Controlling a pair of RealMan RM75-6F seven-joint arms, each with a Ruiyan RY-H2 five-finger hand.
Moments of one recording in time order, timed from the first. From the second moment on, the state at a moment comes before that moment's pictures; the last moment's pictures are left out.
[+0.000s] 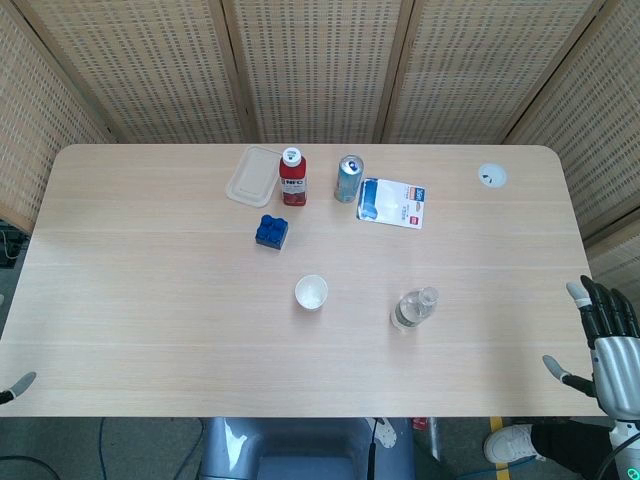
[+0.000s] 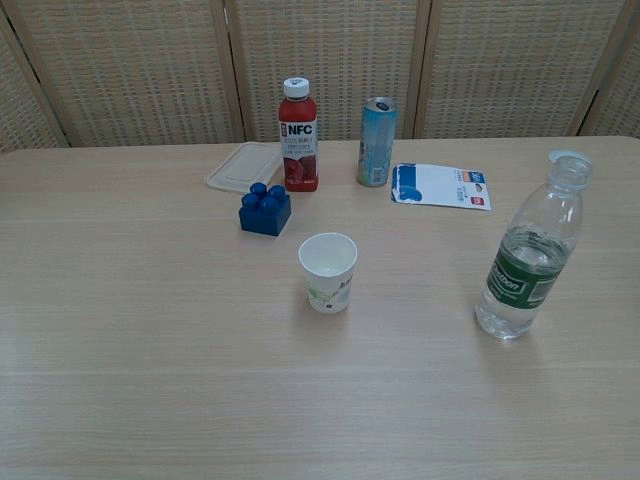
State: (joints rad) left arm 0.07 -0.95 0.00 -1.77 1.59 1.65 0.01; right arm 0.02 -1.03 0.08 -1.76 -1.59 1.61 -0.04
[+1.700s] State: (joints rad) left arm 0.01 -0.98 -0.04 -1.78 1.50 1.56 0.06; right arm 0.48 -1.38 0.05 -1.25 -1.53 0.86 0.74
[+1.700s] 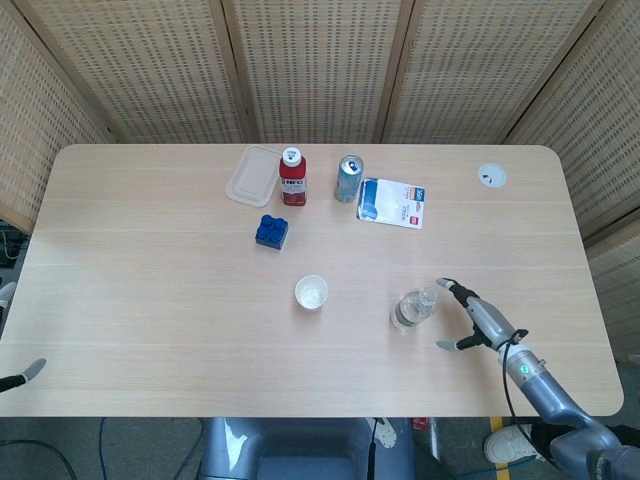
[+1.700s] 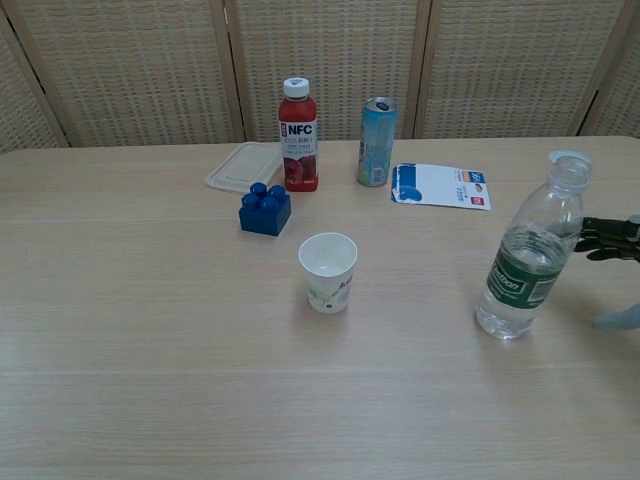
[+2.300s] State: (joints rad) left arm -0.01 -0.99 -0.04 -1.78 1.47 1.54 0.08; right arm 0.54 -1.56 0.06 -1.11 -1.51 0.86 0.90
